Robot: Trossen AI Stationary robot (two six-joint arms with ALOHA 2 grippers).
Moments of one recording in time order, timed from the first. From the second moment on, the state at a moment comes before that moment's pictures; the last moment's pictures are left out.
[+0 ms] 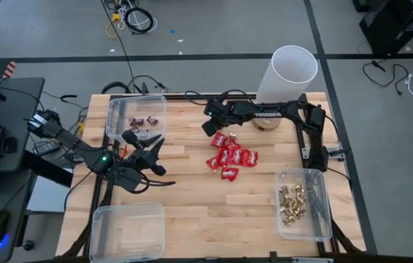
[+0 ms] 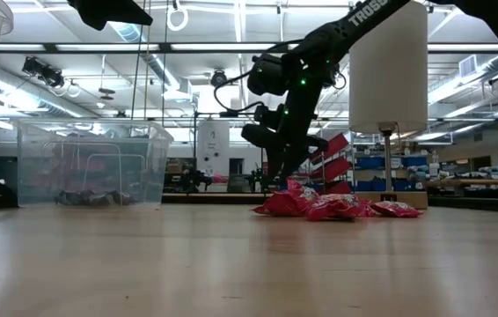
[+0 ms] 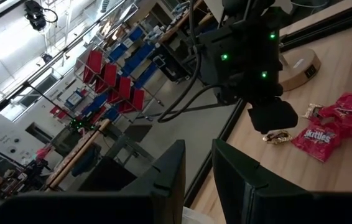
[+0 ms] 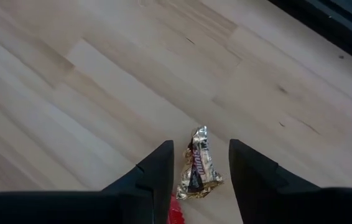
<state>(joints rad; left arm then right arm) -0.54 1.07 0.79 -0.27 -1.40 0.13 -0.36 2.00 1.45 -0.59 0.26 0.53</state>
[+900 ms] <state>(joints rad) -0.54 1.07 0.79 -0.30 -1.40 0.12 -0.38 2.13 1.46 -0.54 0.16 0.55</state>
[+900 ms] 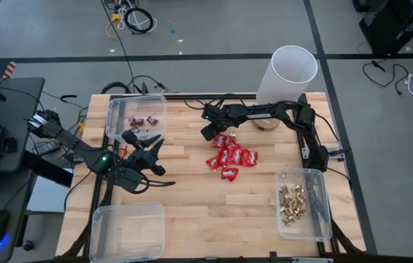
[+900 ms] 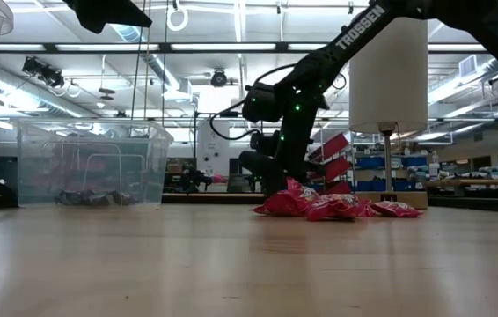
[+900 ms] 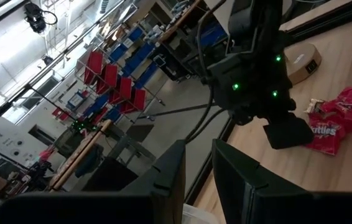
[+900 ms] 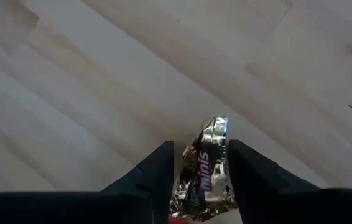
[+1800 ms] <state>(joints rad) -0.54 1.07 0.79 -0.32 -1.40 0.07 -0.37 2.08 1.45 -0.55 0.15 0.48</state>
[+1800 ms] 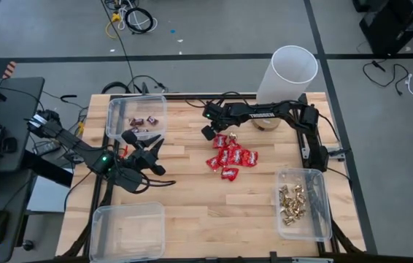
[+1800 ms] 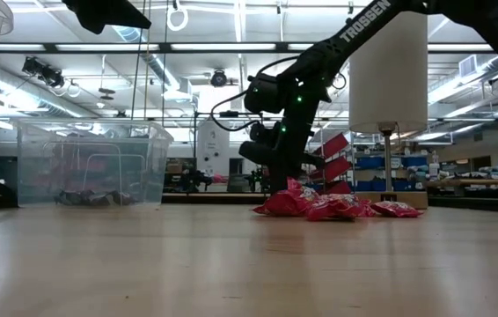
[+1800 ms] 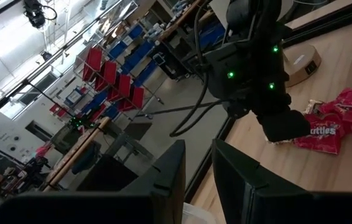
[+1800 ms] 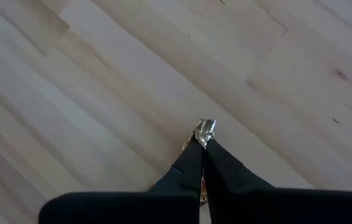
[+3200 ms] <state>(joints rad) -0.54 1.07 0.79 -0.32 -1.40 0.07 -0.13 1.57 1.45 -0.89 0.13 0.14</state>
